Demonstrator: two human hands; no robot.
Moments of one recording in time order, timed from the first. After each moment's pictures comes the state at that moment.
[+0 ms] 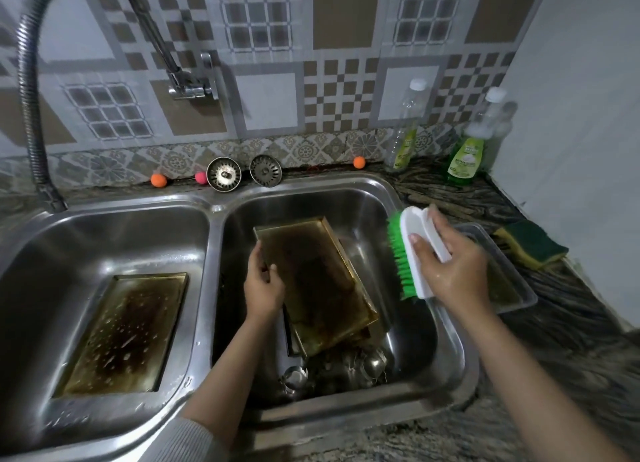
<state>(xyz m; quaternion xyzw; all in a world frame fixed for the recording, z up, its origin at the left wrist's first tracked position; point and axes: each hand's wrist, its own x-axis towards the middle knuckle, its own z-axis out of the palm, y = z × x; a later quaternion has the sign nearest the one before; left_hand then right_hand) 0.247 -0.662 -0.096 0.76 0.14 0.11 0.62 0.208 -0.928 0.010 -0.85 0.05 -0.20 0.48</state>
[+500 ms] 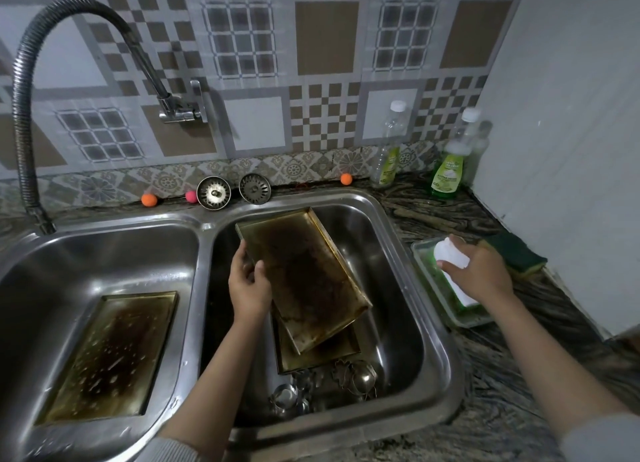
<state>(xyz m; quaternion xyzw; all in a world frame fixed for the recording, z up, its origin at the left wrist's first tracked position) 0.254 -0.675 -0.059 0.73 0.14 0.17 0.65 0.254 -1.032 -0.019 -0.96 0.15 -0.02 0.25</state>
